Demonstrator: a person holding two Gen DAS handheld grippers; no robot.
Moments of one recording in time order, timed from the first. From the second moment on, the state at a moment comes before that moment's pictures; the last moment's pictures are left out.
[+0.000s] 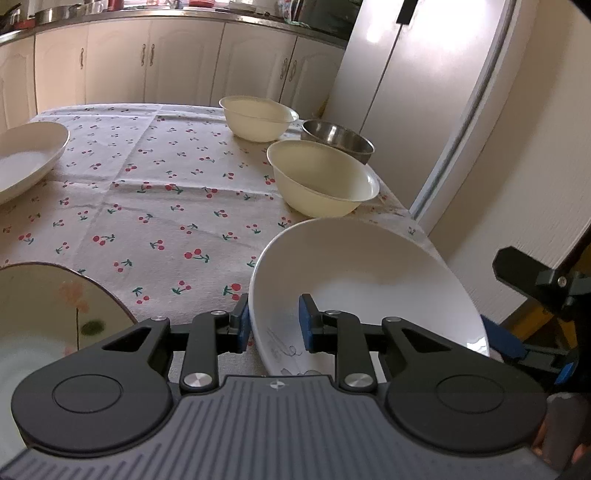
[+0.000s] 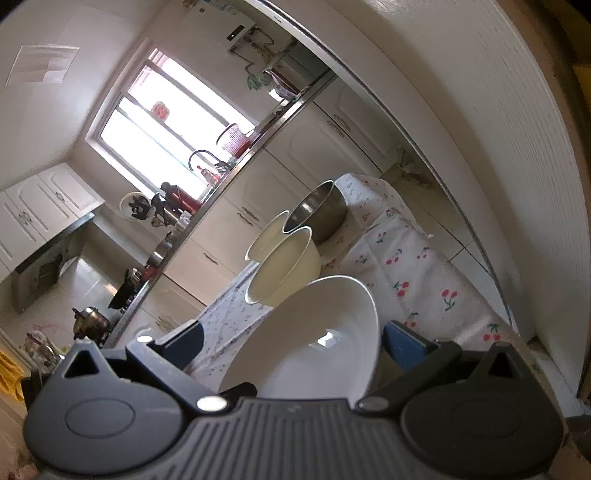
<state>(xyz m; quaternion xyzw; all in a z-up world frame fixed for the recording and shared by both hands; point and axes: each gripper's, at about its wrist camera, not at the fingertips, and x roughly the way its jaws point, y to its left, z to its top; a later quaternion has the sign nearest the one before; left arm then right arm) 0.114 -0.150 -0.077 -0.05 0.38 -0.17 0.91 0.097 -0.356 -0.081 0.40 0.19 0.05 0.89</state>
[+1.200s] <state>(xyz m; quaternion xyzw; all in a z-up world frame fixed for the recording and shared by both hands) 0.069 -0.039 -0.024 -0.12 0.31 -0.12 0.93 0.117 -0.262 -0.036 0.36 0.20 0.15 0.90</state>
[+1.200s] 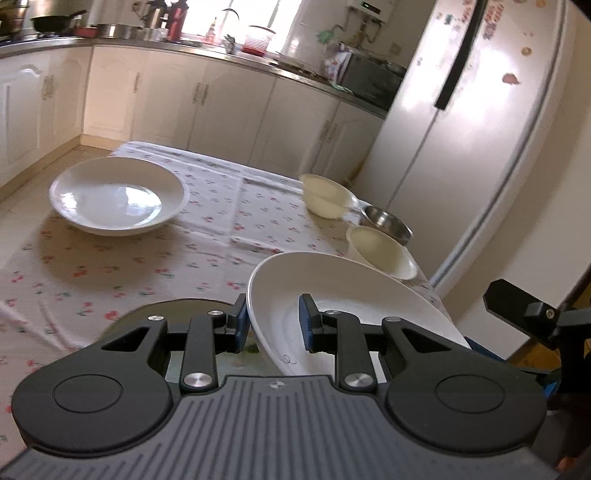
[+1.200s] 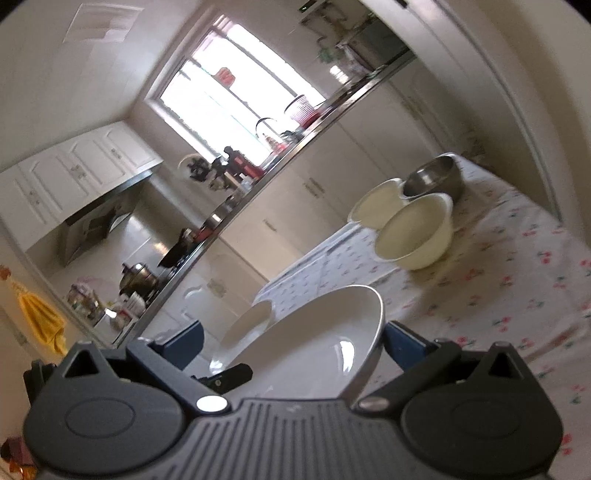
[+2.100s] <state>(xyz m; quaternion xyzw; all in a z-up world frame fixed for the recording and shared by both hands) 0.037 0.035 -0.038 -0.13 0.31 -0.04 0.94 0.129 -0.185 -0.047 0.29 0.26 0.22 0.90</state>
